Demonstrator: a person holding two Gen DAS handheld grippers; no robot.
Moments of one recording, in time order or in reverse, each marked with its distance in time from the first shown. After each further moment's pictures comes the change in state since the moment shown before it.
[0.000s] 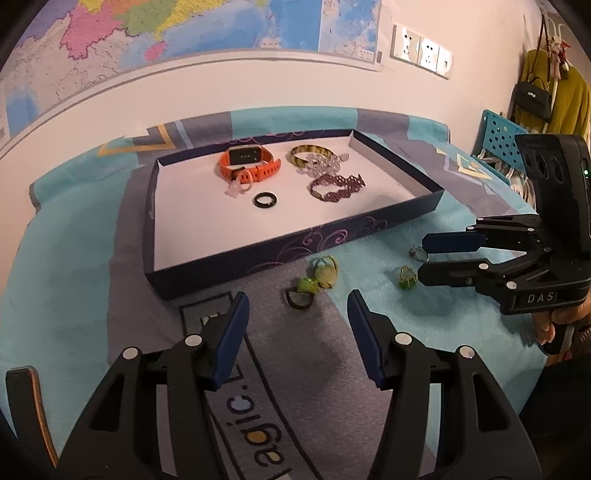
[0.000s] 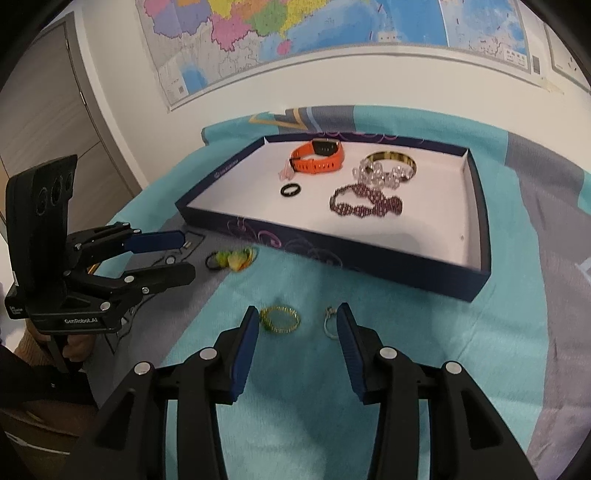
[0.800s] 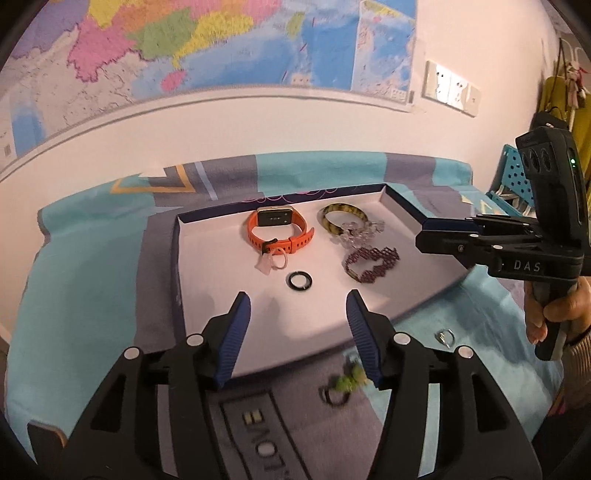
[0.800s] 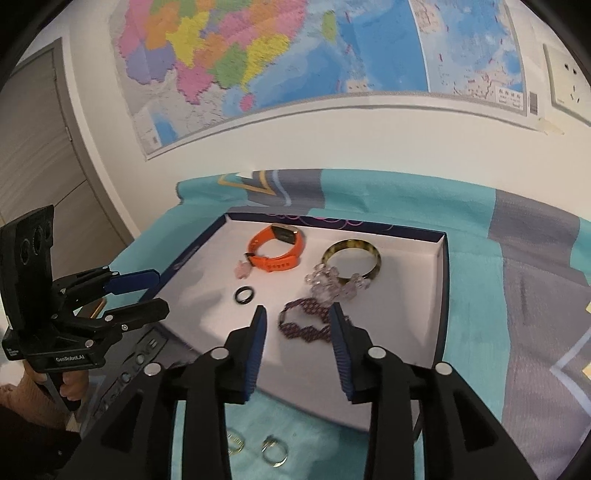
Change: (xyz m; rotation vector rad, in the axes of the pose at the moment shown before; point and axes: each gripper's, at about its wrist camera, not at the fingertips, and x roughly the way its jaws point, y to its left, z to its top) left arm 0.002 0.025 0.056 -0.047 -0.097 0.049; right arm -0.001 -0.036 0.078 0.022 -0.130 -0.035
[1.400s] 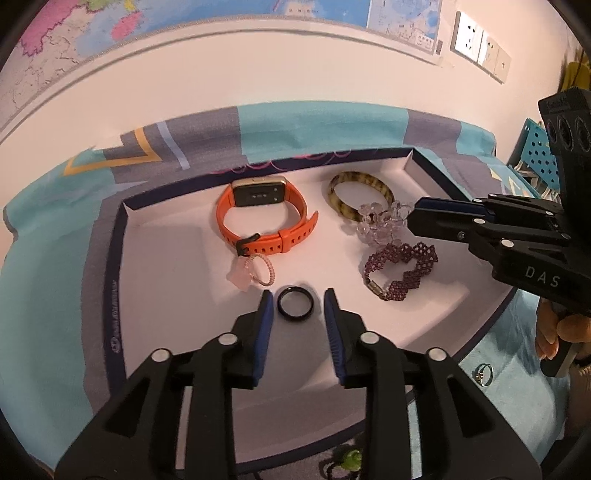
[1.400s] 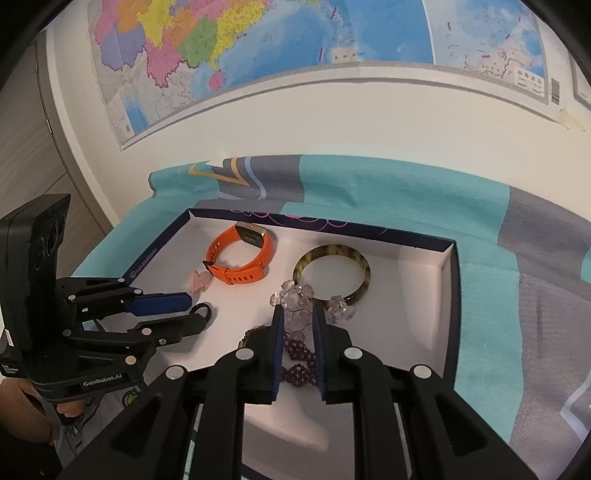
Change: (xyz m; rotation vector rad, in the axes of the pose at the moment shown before) left arm 0.093 -0.004 0.025 -0.007 0.187 0.005; right arm 0.054 -0.021 0.020 0.010 0.055 -0.051
